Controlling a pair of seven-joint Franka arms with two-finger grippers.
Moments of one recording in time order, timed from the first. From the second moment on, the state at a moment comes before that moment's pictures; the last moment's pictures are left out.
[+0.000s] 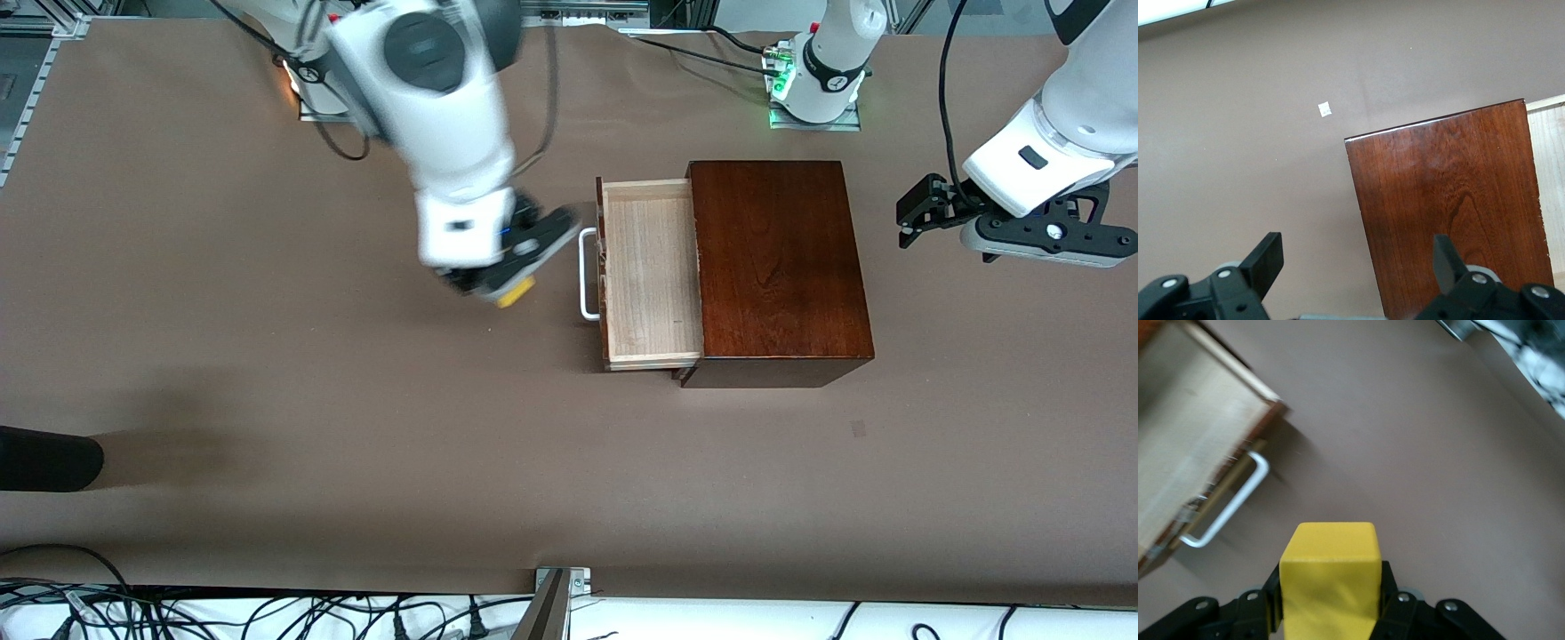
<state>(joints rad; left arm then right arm) -0.15 0.09 -0.03 -1.48 0.11 1.55 0.02 0.46 0.54 0.20 -1.06 -0.11 1.66 -0.06</state>
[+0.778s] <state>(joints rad) -0.15 0.09 -0.07 -1.46 0.11 1.47 0.02 0.09 0.40 0.19 -1.78 -0.06 2.04 -0.05</state>
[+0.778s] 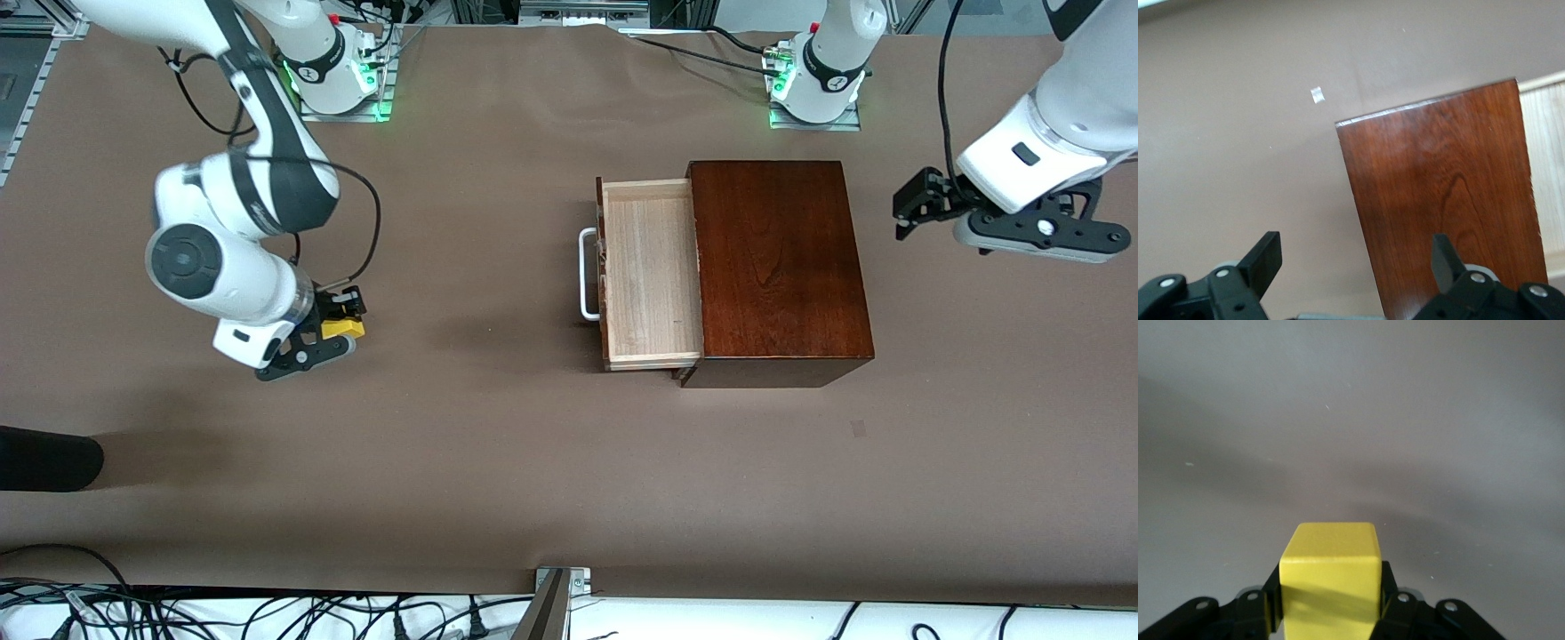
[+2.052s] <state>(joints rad) -0.46 0.47 -0.31 -1.46 -0.21 1.62 0.60 0.08 0.39 0.09 -2.01 -0.10 2.30 0.07</state>
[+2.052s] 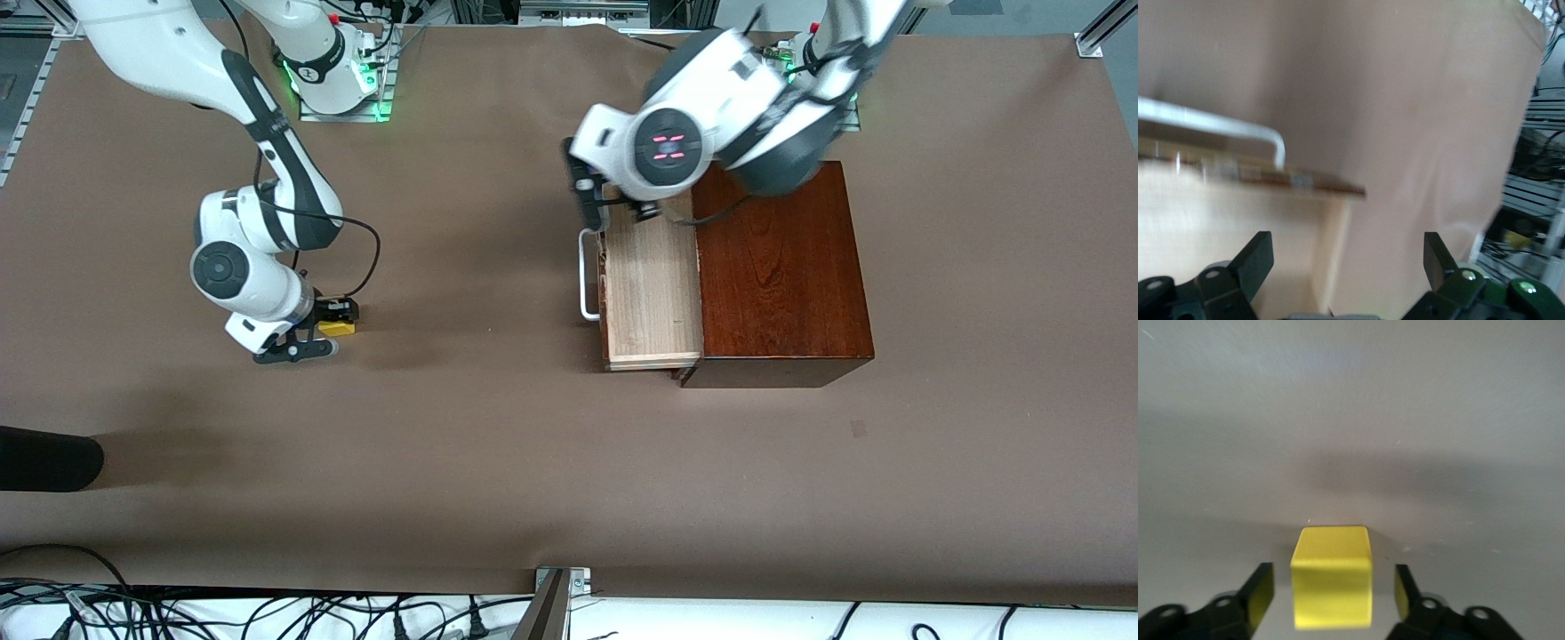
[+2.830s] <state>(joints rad) -0.51 0.68 -0.31 -1.46 -0.01 1.99 0.75 0.08 0.00 0.11 -1.83 -0.03 1.93 0.03</state>
